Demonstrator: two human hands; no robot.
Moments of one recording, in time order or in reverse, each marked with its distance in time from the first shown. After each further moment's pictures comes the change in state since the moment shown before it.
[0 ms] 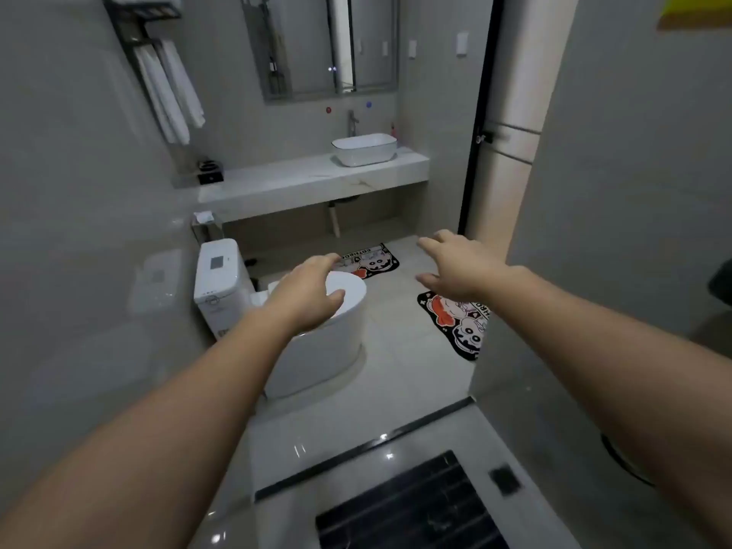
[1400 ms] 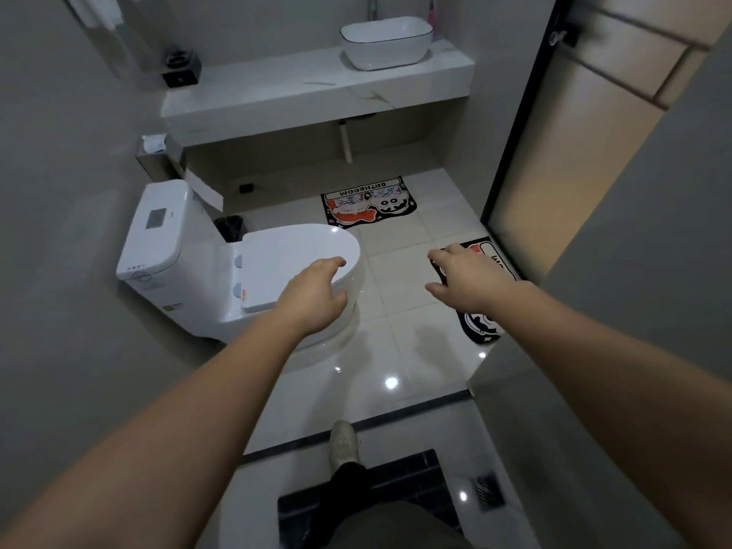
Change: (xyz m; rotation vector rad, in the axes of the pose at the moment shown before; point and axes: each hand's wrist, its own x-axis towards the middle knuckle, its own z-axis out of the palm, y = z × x) left_hand 0.291 -0.015 0.180 -0.059 -0.144 -0.253; right_hand 0.268 0.204 0.169 0.120 -0.273 -0.049
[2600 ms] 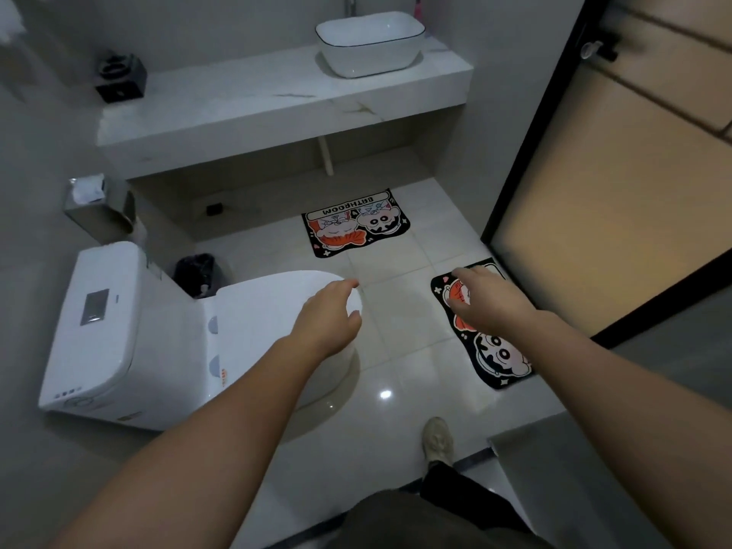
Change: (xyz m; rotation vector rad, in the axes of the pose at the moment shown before) left_hand 0.271 -0.071 -0.012 -0.065 -0.131 0.040; right_hand 0.255 0.035 -0.005 0.163 -0.008 0.237
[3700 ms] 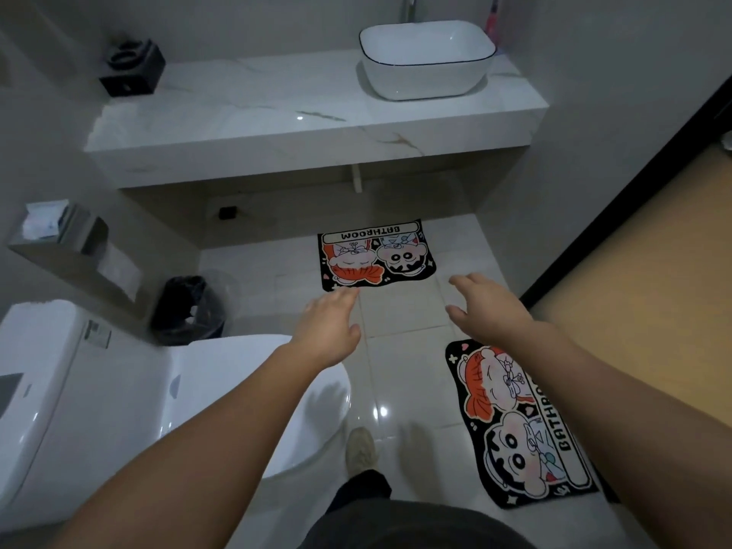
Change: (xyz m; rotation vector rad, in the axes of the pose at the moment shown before) left_hand 0.316 -0.006 -0.029 0.073 0.010 -0.087; right_hand 0.348 0.037 -0.071 -0.096 -0.090 -0.195
